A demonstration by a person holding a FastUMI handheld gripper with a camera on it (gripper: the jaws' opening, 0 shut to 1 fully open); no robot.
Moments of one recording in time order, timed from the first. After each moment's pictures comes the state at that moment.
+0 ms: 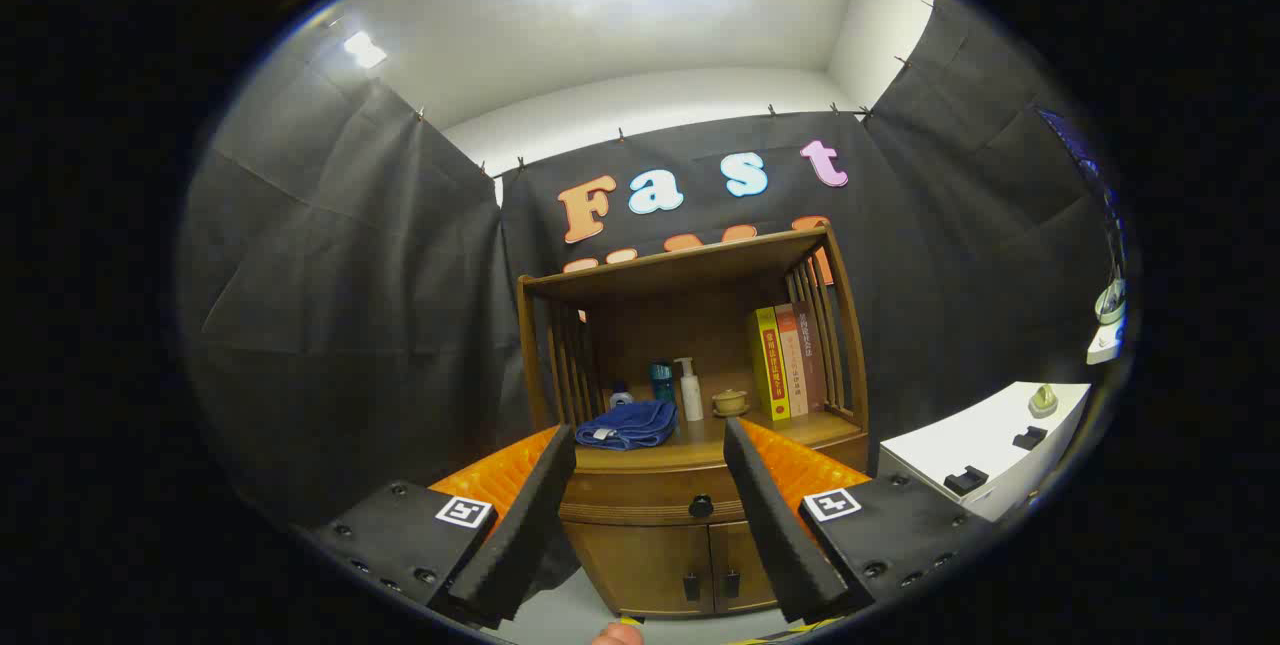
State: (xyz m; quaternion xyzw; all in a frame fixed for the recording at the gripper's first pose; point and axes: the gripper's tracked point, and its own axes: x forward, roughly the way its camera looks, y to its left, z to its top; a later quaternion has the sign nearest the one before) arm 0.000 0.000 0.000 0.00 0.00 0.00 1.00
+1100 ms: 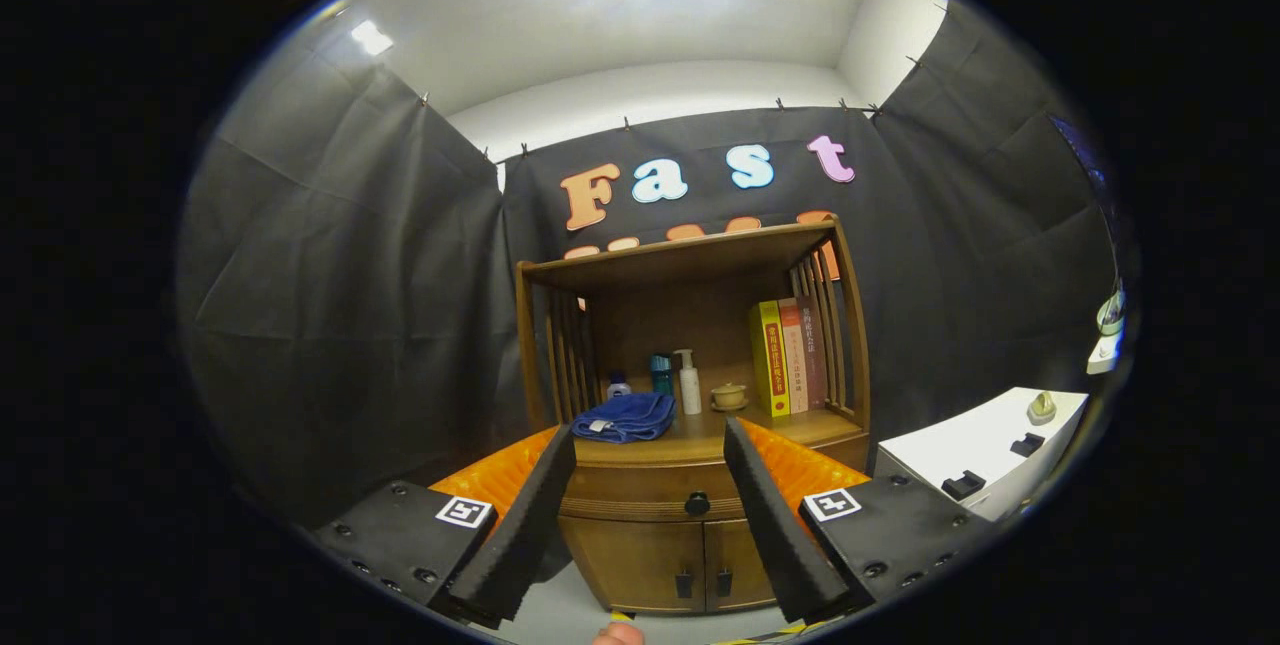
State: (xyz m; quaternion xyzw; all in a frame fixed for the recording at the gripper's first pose) arm 0.020 -0.008 -0.009 -0.01 0.02 -0.01 1.00
